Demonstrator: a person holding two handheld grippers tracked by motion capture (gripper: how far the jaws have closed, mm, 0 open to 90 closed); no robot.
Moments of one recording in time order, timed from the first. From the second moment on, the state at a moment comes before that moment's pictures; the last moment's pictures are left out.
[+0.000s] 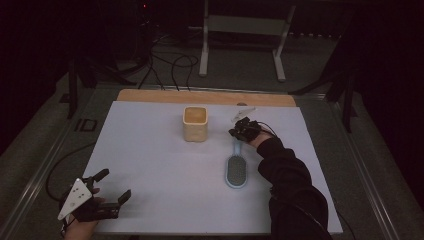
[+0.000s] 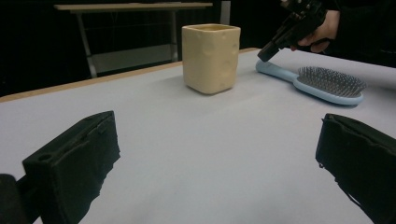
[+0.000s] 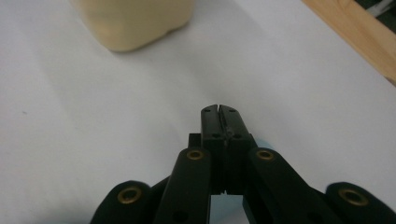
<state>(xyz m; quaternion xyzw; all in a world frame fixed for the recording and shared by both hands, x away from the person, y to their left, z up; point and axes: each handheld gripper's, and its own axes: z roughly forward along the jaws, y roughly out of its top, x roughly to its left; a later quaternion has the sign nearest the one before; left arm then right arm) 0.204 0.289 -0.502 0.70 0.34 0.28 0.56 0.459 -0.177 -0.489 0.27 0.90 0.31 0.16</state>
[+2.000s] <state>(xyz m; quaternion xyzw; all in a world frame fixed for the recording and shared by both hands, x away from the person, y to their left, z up) 0.204 0.288 -0.504 0.70 0.35 0.27 0.56 0.387 -0.283 -0.502 0.30 0.91 0.24 0.15</state>
